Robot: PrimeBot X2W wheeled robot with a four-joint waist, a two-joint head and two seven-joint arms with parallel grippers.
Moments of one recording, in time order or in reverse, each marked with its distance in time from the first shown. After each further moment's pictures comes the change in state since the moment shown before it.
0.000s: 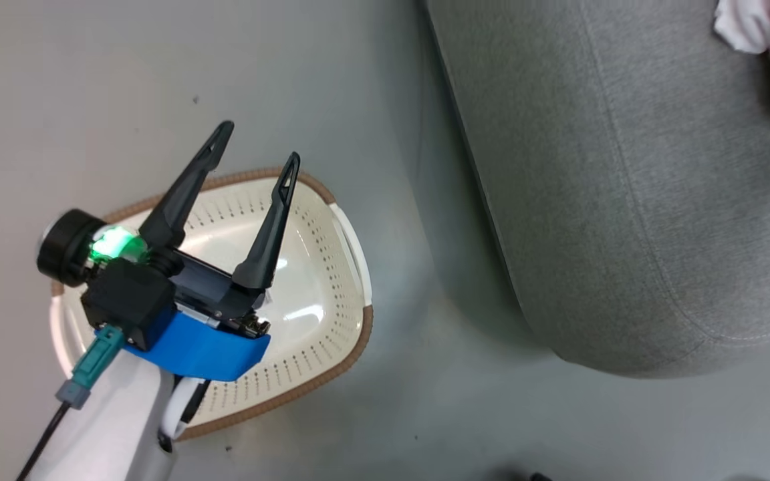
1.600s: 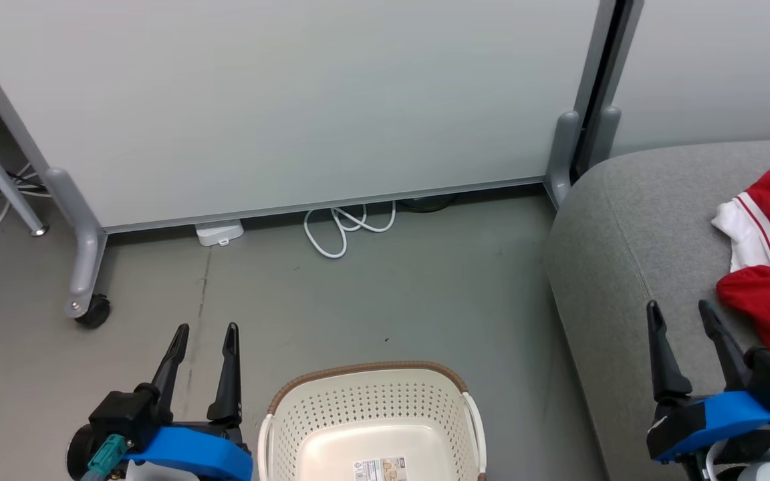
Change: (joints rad) left arm 0.352 -0.244 0.276 0.340 -0.034 -0.012 -0.026; right arm 1.084 0.232 0.427 -0.937 0.175 0.000 0.123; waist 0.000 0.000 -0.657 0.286
